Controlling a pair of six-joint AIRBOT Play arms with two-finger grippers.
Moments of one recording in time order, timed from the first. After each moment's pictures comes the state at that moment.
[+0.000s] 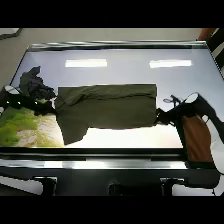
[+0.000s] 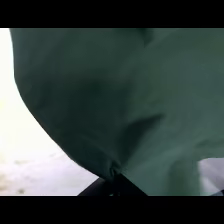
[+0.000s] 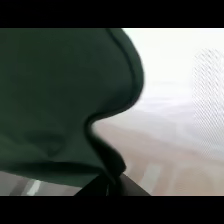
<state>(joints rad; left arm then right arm) 0.30 -1.67 1.45 1.03 -1.45 -1.26 -0.19 -1.53 1.17 -1.08 1.26 1.52</state>
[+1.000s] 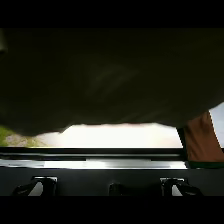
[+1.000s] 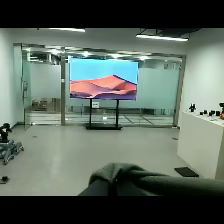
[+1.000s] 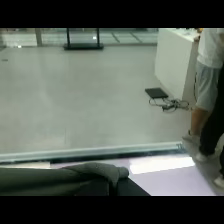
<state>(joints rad) 0.30 -0.80 1.99 1.09 -0.96 -1.42 -0.18 -0.87 2.05 -1.55 1.24 1.56</state>
